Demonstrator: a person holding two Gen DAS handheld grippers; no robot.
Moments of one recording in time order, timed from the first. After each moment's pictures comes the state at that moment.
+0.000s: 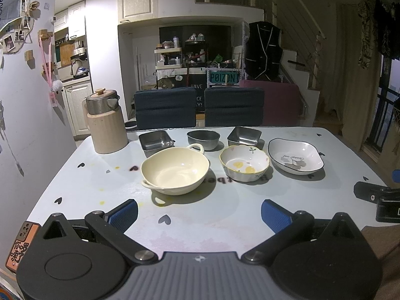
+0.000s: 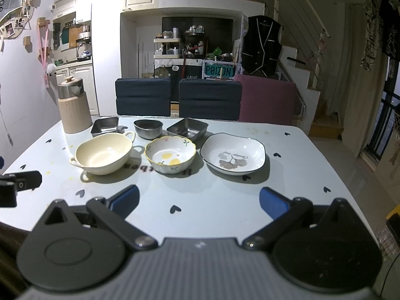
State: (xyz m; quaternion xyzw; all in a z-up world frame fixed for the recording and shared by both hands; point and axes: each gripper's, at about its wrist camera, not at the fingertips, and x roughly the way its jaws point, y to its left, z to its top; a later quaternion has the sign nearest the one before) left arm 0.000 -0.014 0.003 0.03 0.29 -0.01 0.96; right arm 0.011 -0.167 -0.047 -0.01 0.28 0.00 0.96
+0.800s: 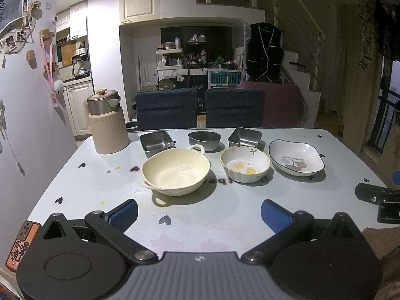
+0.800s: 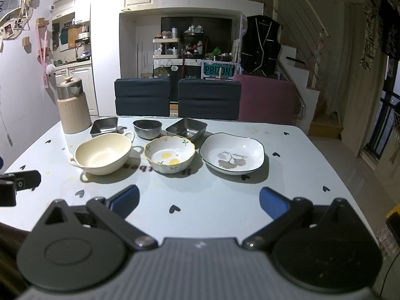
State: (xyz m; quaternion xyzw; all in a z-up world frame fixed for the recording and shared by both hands) left arm 0.002 -0.015 0.006 0.02 0.28 -0.01 0.96; right arm 0.010 -0.169 -0.052 -0.01 0.28 -0.01 0.96
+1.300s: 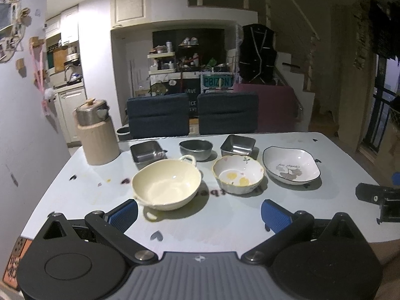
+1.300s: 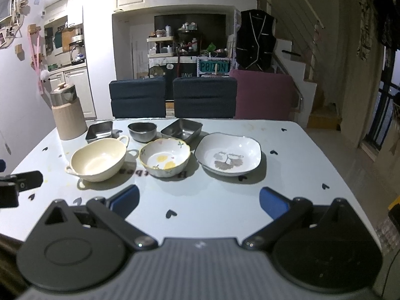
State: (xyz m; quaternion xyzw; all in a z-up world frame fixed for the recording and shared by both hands) left arm 0.032 -0.024 0.018 0.03 0.28 -0.04 0.96; right arm 0.027 -0.179 -0.038 0.01 0.29 -0.01 0.96
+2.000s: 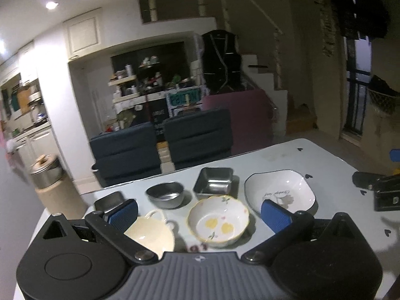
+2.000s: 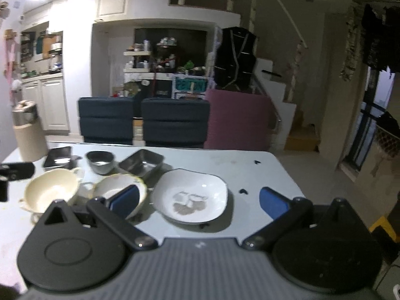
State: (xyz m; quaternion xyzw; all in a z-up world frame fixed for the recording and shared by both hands) left arm 0.151 -0.083 0.030 0.10 0.24 -0.11 0.96; right arm 0.112 -0.233 -0.026 -0.02 0.25 -0.07 0.97
